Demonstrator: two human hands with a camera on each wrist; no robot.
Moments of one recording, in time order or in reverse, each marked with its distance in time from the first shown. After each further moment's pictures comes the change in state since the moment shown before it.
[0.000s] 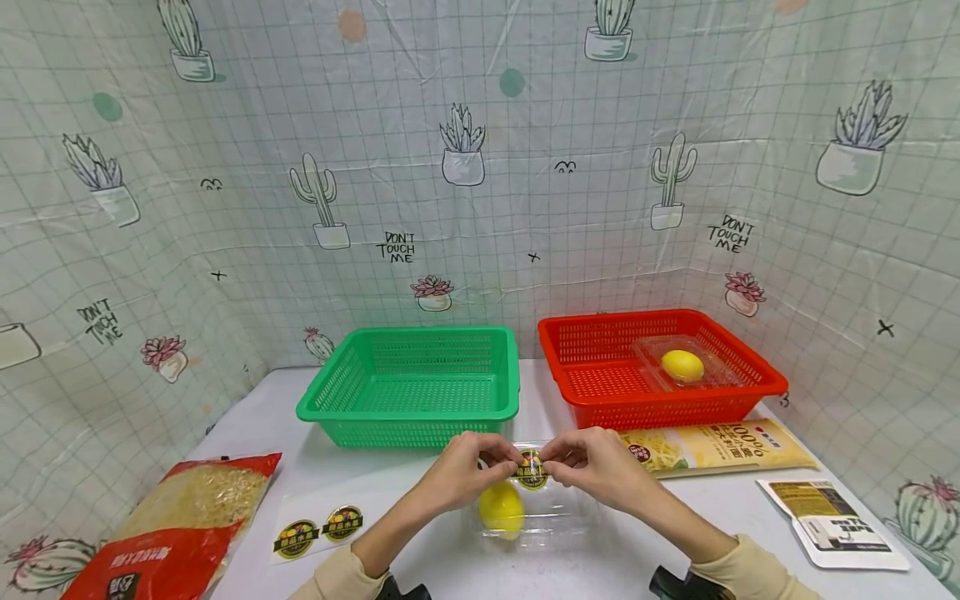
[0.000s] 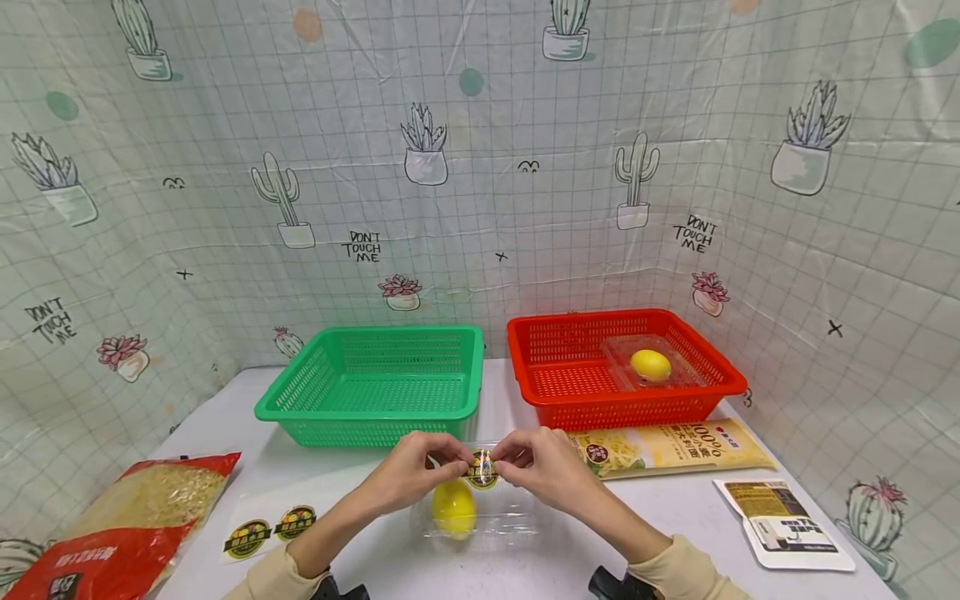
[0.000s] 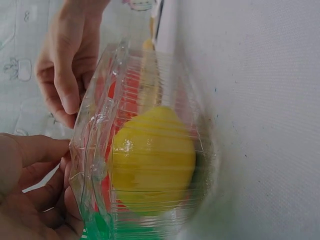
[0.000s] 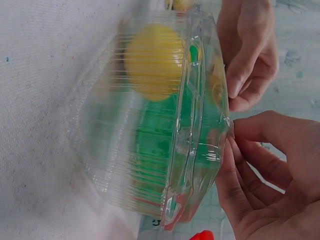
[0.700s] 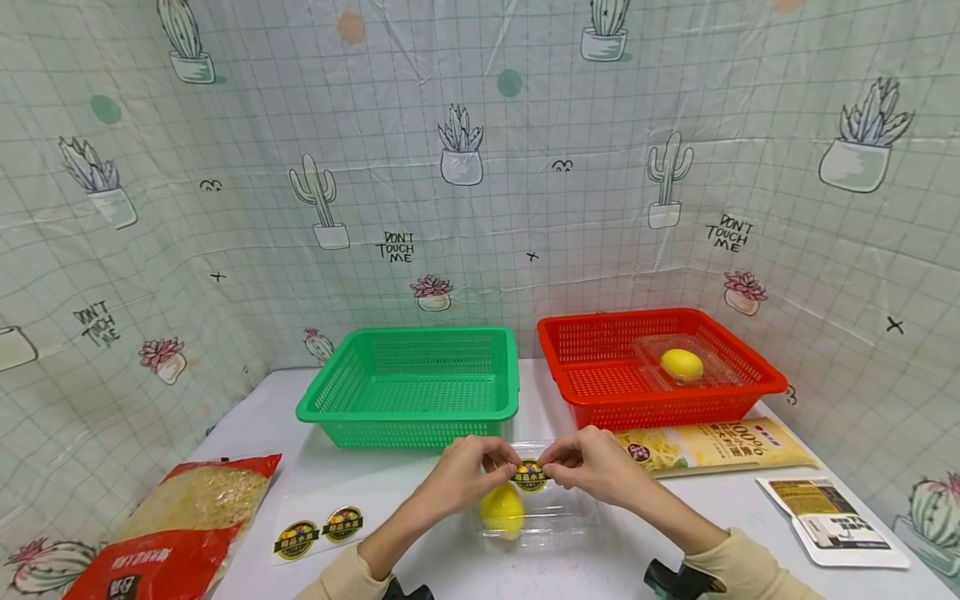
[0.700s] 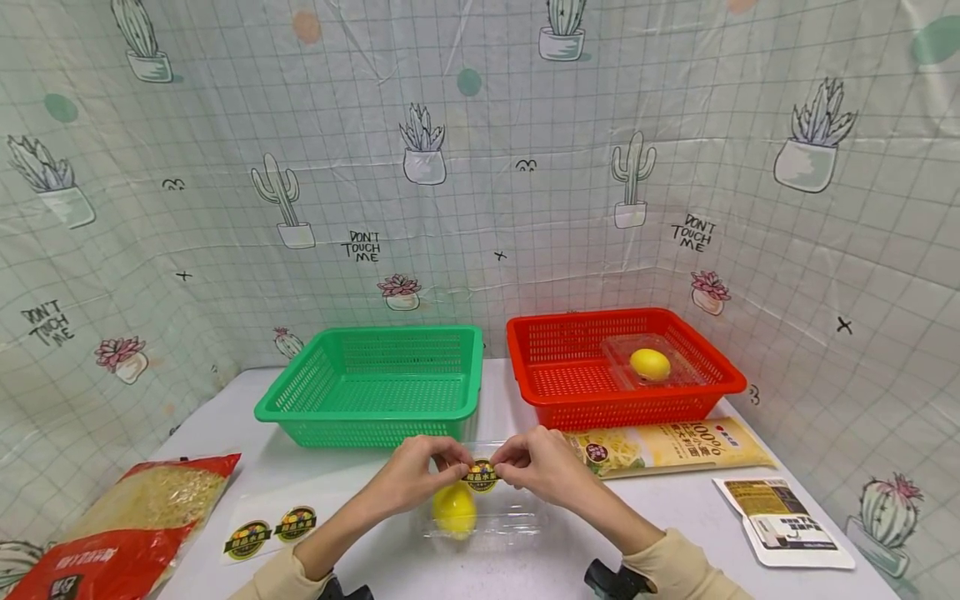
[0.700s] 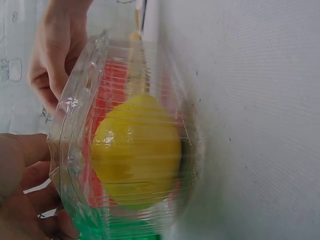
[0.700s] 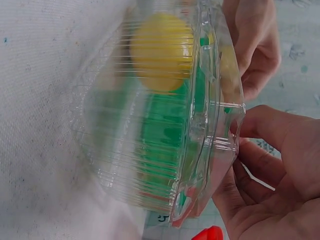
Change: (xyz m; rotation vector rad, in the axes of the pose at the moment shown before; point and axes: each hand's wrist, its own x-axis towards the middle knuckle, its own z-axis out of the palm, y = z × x) left_hand 0.001 -0.005 0.007 0.131 0.039 0.018; right_hand 0.006 0.007 0.001 -0.024 -0.083 0.064
